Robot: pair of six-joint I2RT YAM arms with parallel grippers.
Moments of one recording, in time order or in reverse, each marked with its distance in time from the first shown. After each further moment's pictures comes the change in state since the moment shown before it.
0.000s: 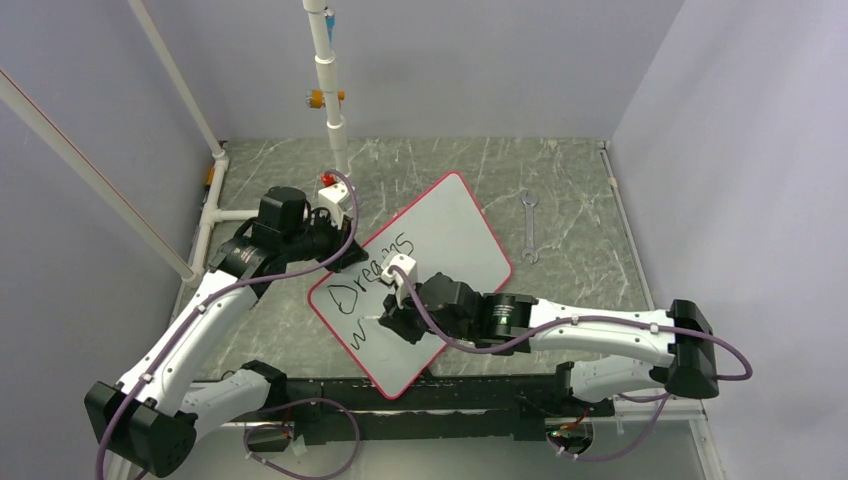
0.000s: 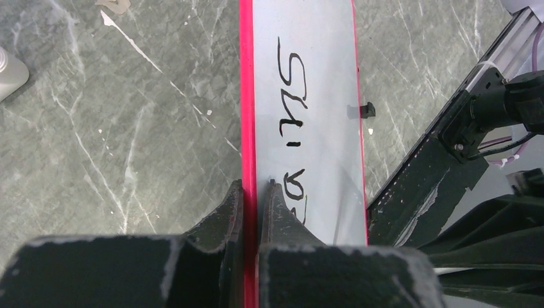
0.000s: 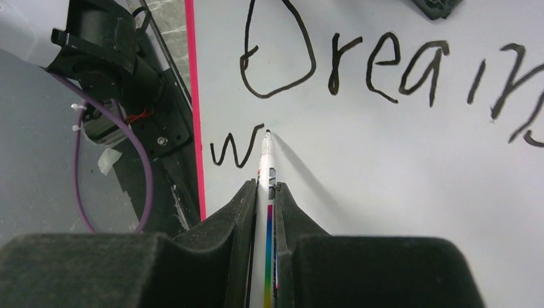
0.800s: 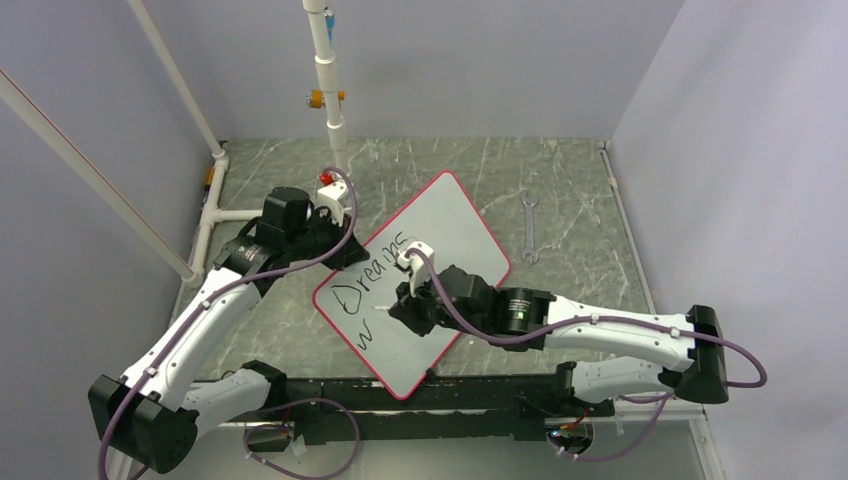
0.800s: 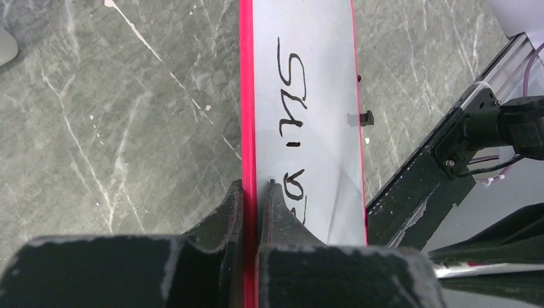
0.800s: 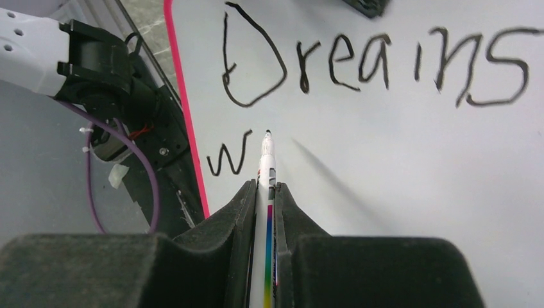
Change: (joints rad) left arm -0.003 0.012 -0.015 0.019 -0.035 -0.092; right arm -0.021 -0.061 0.061 -0.131 0.041 0.081
